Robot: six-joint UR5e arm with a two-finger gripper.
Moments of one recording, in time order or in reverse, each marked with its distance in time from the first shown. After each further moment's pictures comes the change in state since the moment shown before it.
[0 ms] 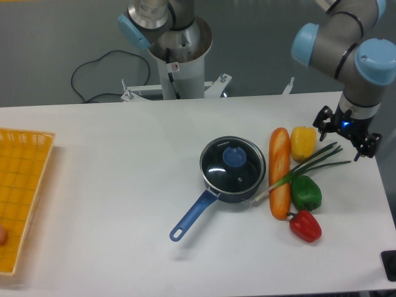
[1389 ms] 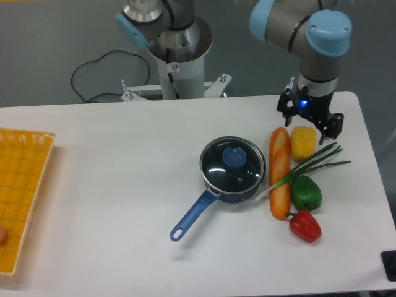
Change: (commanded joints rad) arm -0.106 0.190 -0.181 -0.002 -0.021 -0.185
